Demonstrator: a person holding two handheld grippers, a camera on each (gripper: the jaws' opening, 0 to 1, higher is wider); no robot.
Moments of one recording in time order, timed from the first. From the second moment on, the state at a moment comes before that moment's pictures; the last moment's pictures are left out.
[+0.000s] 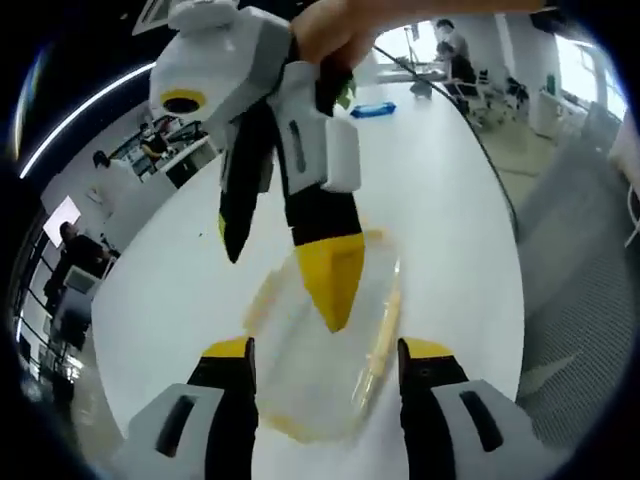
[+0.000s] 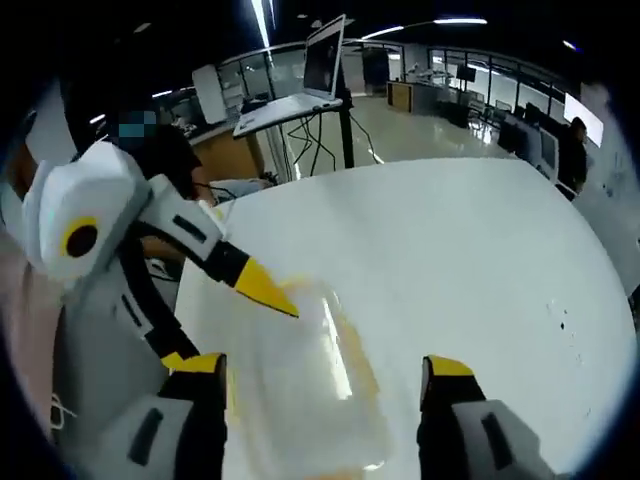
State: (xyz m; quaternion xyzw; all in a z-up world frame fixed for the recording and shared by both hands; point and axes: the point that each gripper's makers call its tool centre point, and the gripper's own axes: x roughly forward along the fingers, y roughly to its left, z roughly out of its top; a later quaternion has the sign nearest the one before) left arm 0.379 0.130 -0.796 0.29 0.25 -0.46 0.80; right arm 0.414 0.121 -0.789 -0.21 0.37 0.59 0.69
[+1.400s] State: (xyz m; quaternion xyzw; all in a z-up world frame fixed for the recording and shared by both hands) left arm 0.423 0.134 -0.819 0.19 0.30 -0.43 0.83; right arm 0.424 0.070 -0.826 -0.23 0.35 0.52 0.74
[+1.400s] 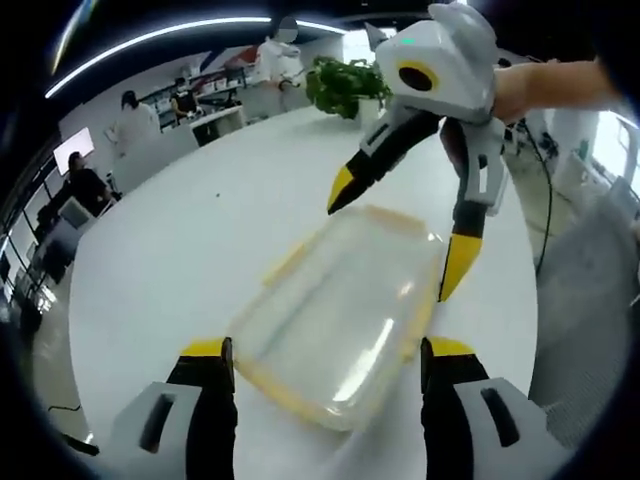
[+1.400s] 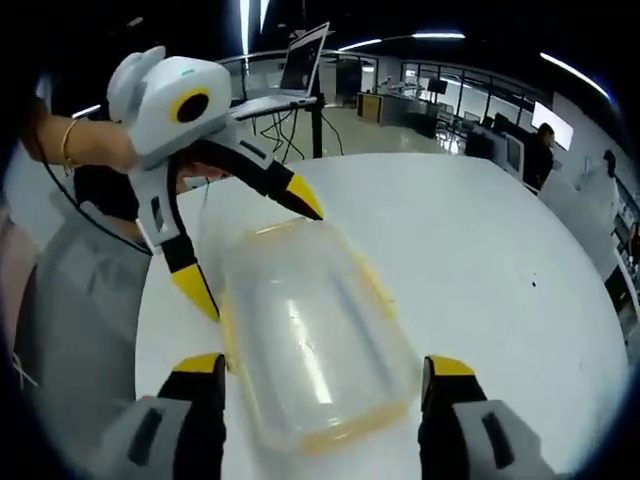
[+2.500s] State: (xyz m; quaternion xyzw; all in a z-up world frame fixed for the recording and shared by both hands) left arm 0.494 0.120 -0.818 0.22 0.28 -0.43 0.83; right arm 0.495 0.053 -0.819 -0.22 0.31 0.51 0.77
